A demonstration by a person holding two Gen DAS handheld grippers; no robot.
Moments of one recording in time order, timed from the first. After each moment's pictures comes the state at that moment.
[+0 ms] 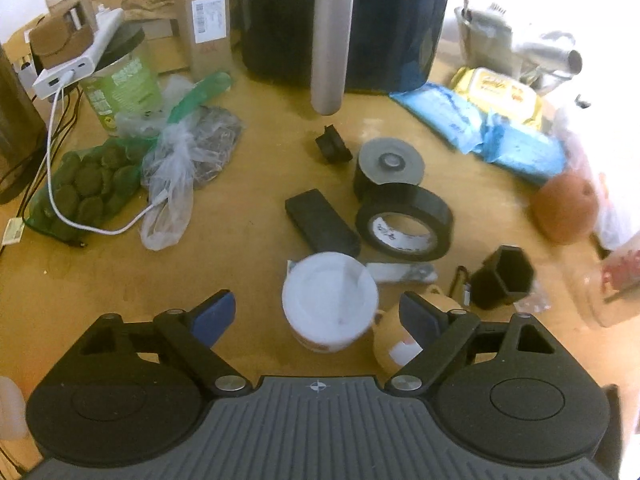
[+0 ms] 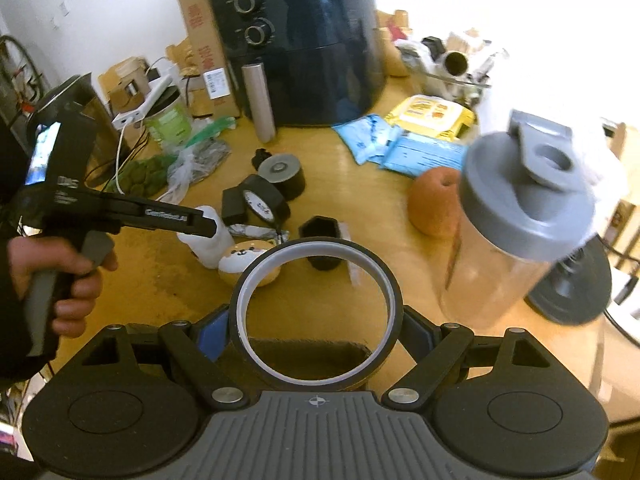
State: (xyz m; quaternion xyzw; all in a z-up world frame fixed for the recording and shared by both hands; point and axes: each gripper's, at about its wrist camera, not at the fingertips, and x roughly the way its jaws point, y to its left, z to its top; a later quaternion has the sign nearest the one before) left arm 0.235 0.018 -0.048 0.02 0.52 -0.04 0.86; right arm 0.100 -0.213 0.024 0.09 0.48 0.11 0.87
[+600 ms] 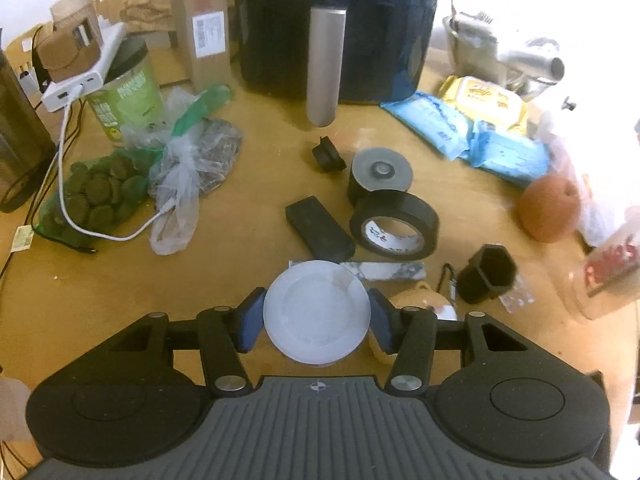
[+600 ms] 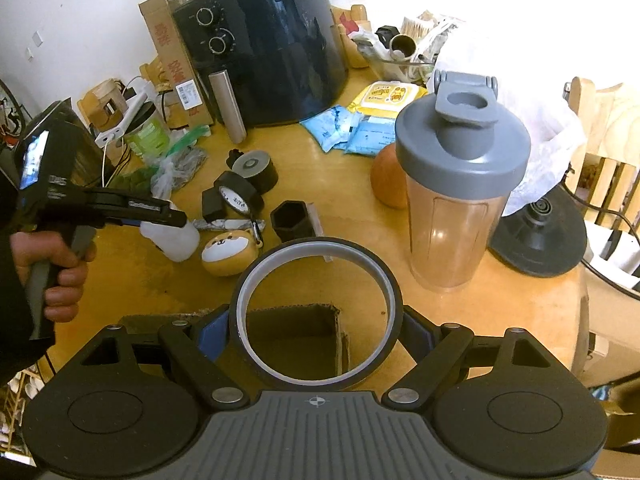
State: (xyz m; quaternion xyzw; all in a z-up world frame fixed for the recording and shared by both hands) left arm 0.217 0.022 -0.022 0.02 0.51 -0.05 0.86; right arm 0.075 -0.239 0.021 0.13 0.48 0.08 0.86
